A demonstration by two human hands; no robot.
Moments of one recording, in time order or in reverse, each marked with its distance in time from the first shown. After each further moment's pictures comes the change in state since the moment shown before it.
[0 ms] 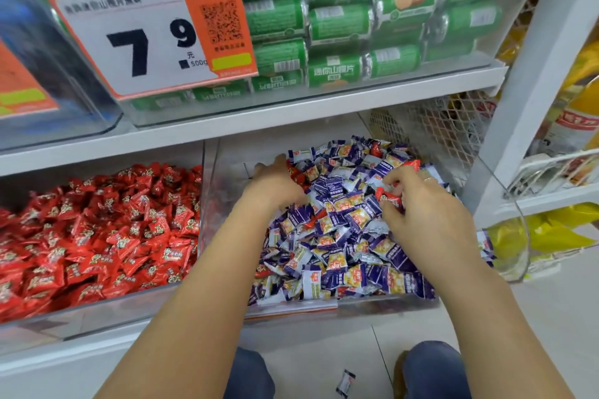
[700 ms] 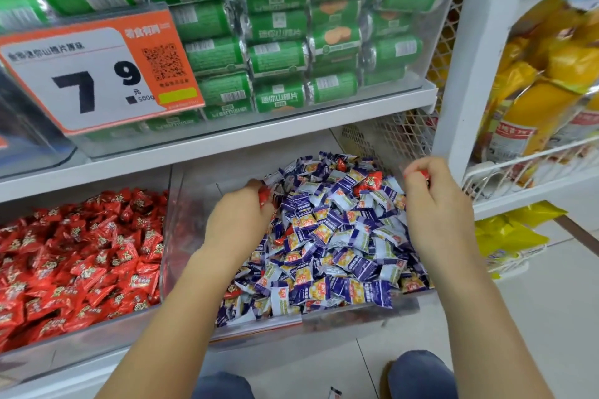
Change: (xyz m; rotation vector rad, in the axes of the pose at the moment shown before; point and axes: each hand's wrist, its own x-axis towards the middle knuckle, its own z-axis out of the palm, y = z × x) left_hand -0.031 -0.011 0.017 0.082 0.432 0.350; right_hand 0.001 0.027 -0.030 0.597 0.223 0.273
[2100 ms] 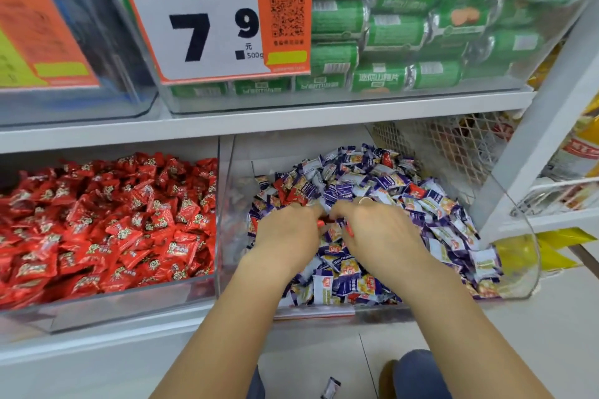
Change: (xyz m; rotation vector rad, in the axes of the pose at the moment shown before) left_hand -0.029 -0.004 0.010 0.102 -0.323 0.079; right_hand -0.025 -0.033 0.085 -0.836 -0.513 -0.544
